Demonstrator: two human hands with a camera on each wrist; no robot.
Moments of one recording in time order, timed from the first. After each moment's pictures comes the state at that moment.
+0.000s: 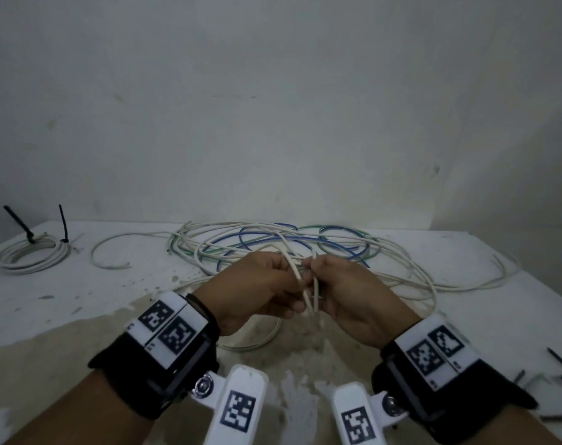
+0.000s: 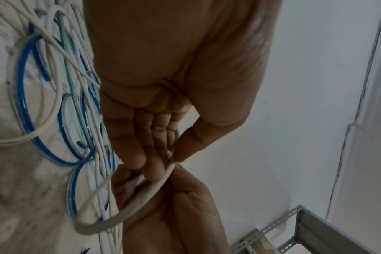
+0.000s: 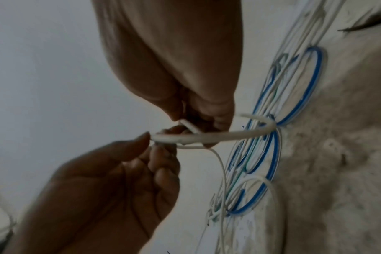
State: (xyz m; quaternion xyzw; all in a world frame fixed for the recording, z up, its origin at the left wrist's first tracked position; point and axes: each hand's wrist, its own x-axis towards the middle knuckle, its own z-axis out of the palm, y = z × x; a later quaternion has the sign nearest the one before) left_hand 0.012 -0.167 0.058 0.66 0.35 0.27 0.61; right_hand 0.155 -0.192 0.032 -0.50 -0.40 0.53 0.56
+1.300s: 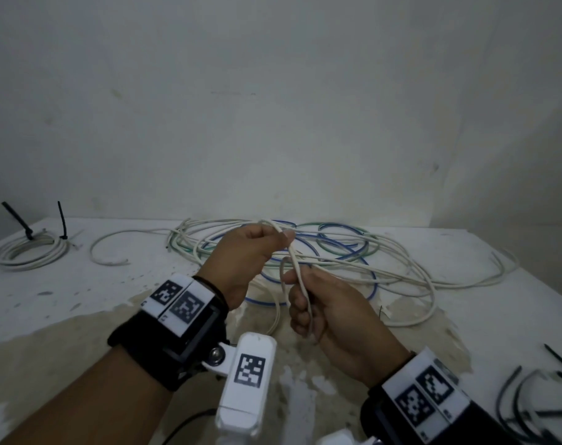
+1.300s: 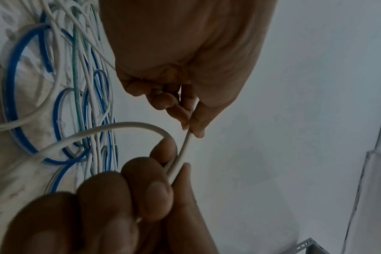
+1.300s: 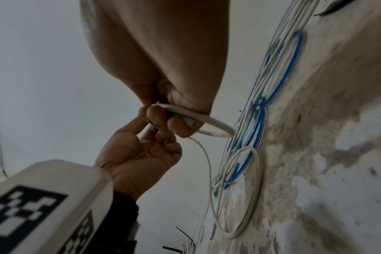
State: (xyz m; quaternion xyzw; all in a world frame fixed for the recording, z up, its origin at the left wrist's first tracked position) left_hand 0.021 -0.139 0.053 0.60 0.37 0.46 0.53; right_hand 0.136 -0.215 0.015 -0.39 -0.39 0.59 0.59
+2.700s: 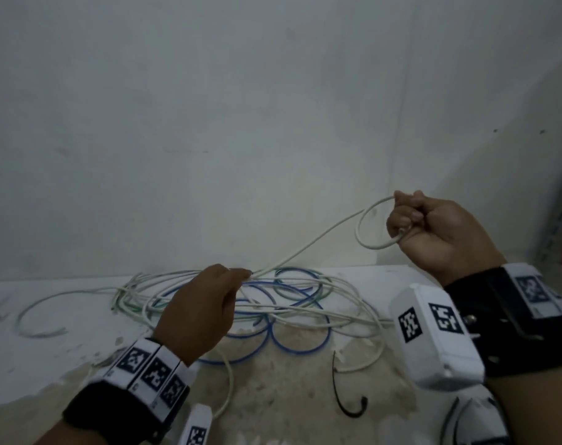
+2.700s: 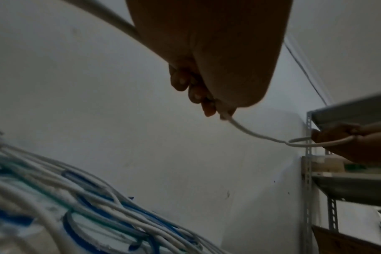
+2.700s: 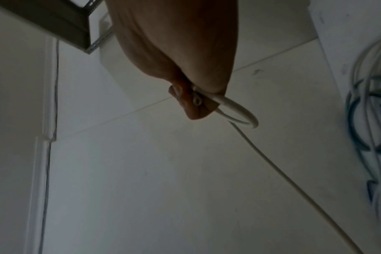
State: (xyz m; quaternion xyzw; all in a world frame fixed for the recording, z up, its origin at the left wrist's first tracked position) left_hand 0.023 -0.110 0.044 0.87 0.26 0.41 -0.05; right_hand 0.288 -0.231 0.170 -0.25 -0.21 0.46 0.83
